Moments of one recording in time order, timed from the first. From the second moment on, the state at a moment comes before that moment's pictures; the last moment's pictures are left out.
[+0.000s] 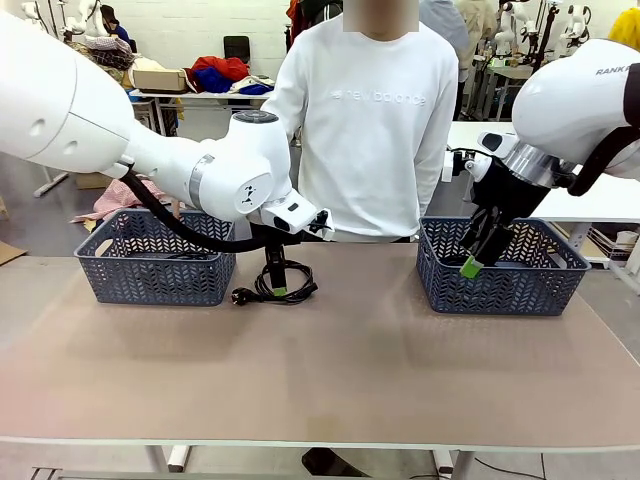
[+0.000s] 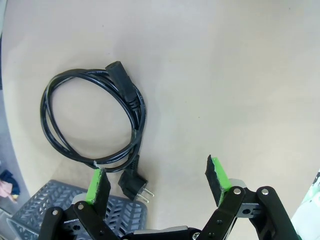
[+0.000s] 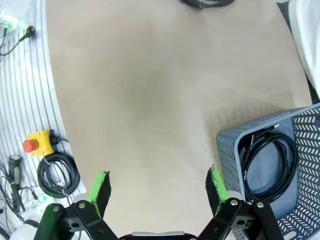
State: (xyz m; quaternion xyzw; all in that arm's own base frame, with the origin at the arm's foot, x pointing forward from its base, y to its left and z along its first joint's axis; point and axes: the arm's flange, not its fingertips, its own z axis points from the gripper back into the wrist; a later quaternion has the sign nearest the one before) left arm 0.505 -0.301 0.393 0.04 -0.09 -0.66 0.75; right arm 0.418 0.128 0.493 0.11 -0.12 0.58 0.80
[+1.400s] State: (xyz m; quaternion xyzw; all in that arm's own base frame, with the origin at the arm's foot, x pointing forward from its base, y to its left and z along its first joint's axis) left arm 0.547 -0.318 0.352 0.00 -0.01 -0.73 0.68; right arm 0.418 0.128 0.493 0.11 -0.12 0.58 0.80
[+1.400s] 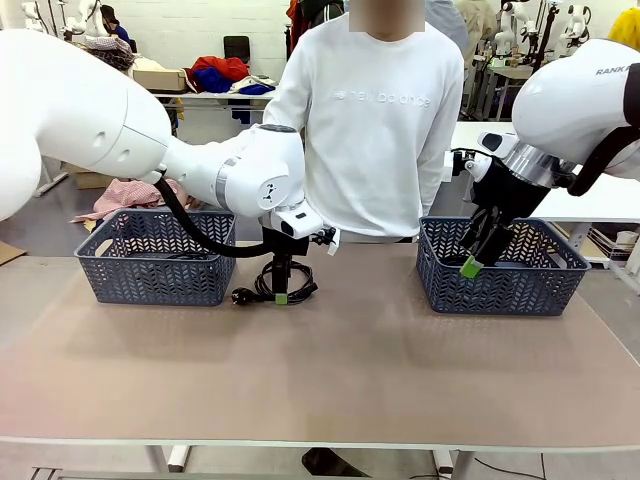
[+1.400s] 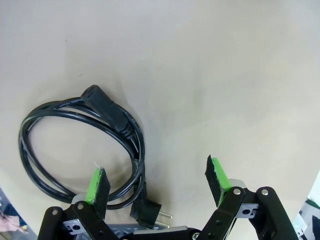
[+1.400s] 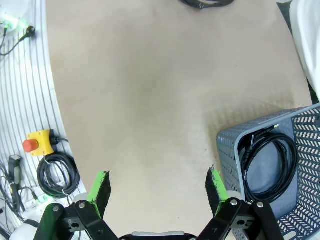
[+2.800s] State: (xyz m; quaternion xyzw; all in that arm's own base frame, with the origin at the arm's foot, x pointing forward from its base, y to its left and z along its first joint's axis) left arm 0.562 -0.312 0.319 -0.01 0.01 -0.73 0.68; right arm 0.418 0.128 0.493 0.11 -0.12 0.58 0.80
